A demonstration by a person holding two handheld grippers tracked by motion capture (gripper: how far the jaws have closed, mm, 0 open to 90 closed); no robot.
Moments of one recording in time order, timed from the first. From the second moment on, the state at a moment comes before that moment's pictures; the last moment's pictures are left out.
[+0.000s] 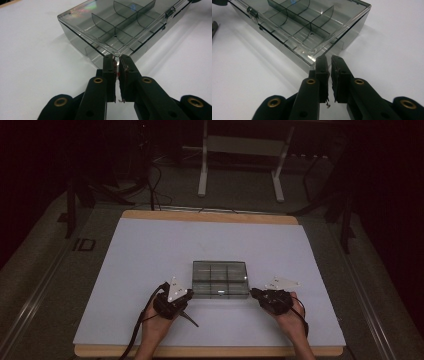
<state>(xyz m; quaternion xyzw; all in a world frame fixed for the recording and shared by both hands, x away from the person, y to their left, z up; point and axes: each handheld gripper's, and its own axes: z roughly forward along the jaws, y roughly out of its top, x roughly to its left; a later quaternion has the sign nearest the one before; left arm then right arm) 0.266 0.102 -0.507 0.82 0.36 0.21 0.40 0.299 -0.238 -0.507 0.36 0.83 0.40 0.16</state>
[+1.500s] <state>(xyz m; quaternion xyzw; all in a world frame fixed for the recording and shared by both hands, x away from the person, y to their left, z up) 0.277 0.101 -0.491 0.78 0.39 0.24 0.42 0.296 -0.232 -0.500 0.34 0.83 0.42 0.16</state>
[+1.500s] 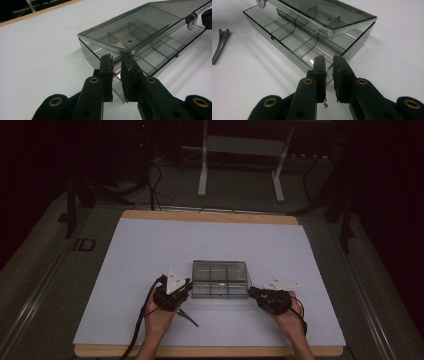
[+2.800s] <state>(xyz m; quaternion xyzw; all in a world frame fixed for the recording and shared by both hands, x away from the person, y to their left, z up) 0.308 0.095 -0.465 0.78 0.36 0.28 0.42 0.297 -0.232 -0.499 0.34 0.82 0.43 0.16</state>
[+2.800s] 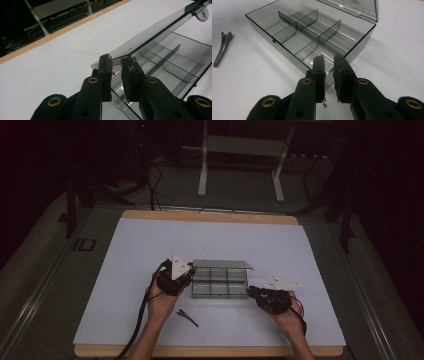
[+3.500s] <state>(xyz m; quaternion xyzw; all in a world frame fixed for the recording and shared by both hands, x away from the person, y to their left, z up) 0.321 0.097 -0.460 0.77 0.37 0.29 0.43 0.299 -0.230 -0.498 0.34 0.82 0.43 0.16</state>
